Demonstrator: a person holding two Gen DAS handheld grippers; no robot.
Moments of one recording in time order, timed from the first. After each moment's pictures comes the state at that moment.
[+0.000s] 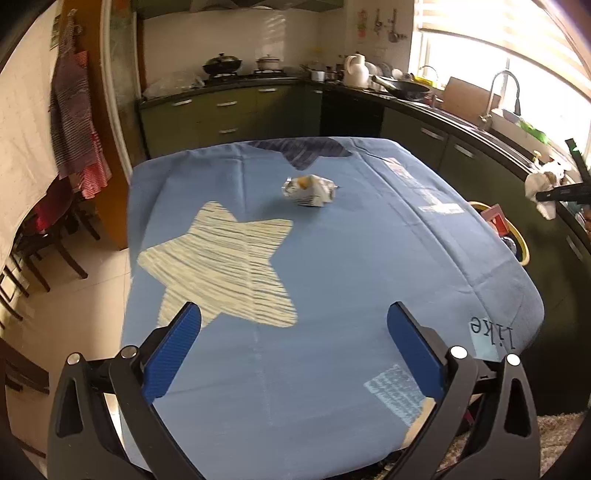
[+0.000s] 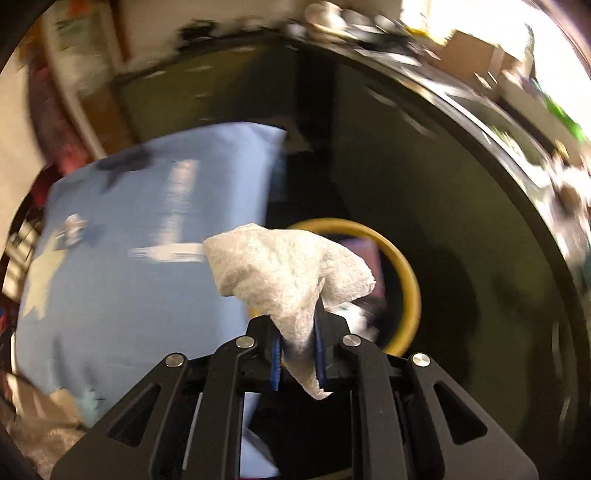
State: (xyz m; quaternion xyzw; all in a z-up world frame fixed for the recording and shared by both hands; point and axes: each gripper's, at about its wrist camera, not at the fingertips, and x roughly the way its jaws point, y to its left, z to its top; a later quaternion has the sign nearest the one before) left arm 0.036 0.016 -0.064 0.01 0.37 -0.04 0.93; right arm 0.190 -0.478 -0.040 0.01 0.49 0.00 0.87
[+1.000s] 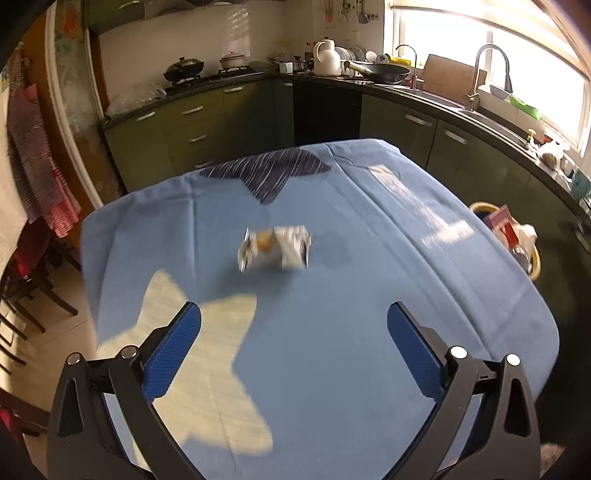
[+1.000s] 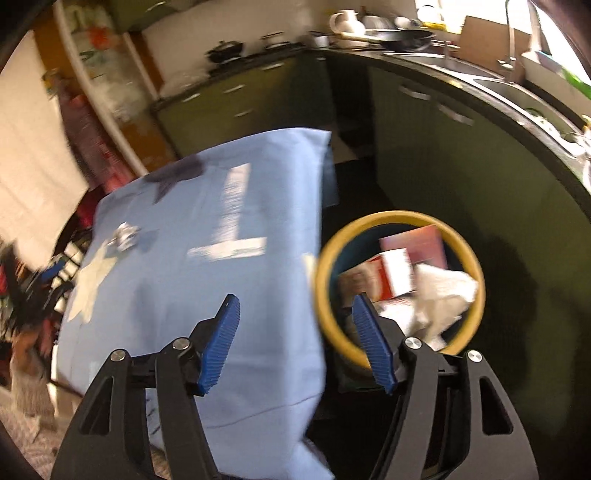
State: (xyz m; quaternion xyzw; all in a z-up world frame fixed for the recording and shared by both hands) left arm 0.172 -0.025 -0.055 0.06 0.39 -0.09 0.91; right arm 0.142 -0.419 -0.043 0.07 0.44 0.14 0.88
